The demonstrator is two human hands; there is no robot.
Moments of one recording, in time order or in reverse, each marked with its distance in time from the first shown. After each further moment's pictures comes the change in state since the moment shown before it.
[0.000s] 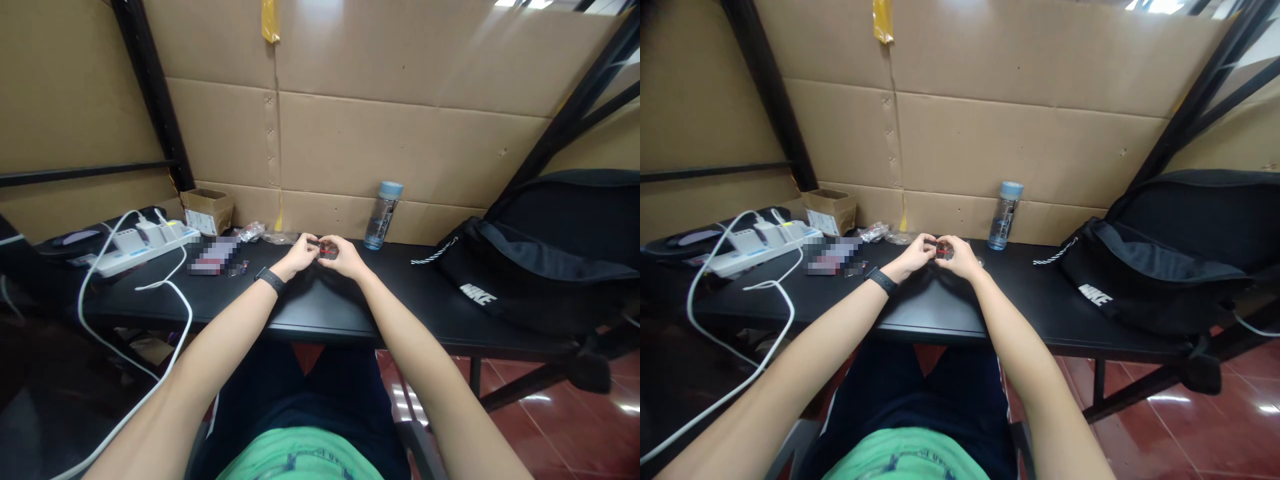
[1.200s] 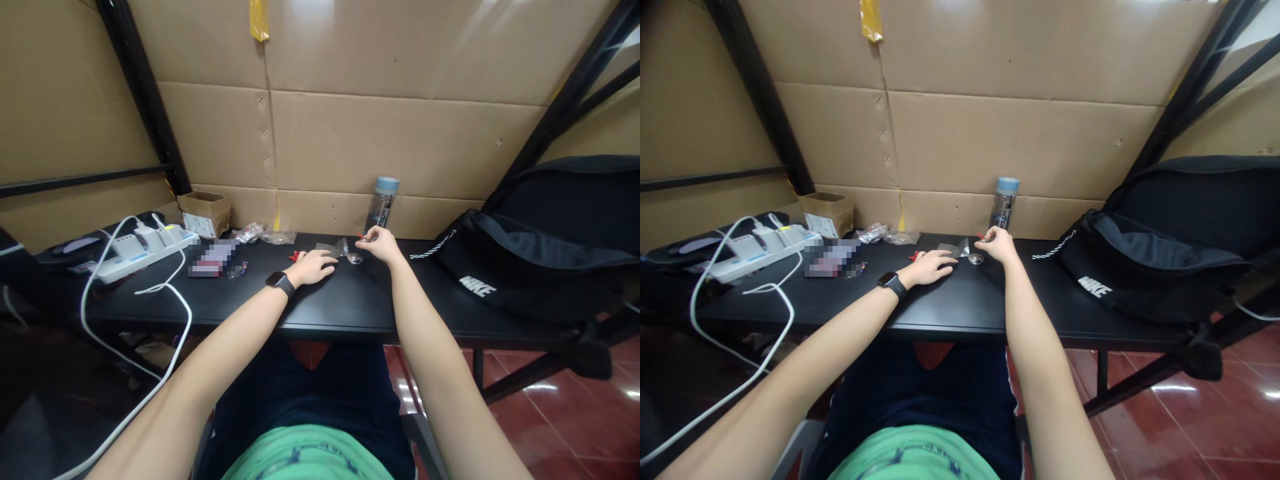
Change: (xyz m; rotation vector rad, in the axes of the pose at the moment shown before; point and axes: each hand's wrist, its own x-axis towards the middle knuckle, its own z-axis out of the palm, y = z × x) left_hand -0.019 -0.001 0.014 0.890 -0.332 0.294; right_hand -0.016 0.045 -0.087 -0.220 0.238 0.487
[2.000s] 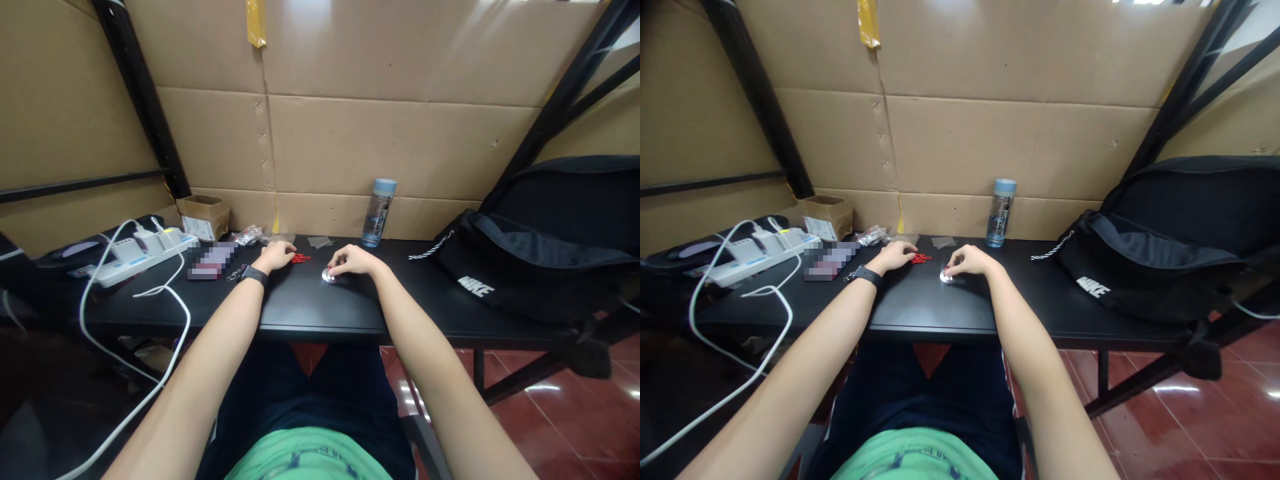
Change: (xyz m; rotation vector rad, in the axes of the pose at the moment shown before) left_hand -0.012 -0.079 -0.054 0.098 0.161 -0.350; right_hand -0.020 -0.041 0.034 0.078 -0.684 -0.257
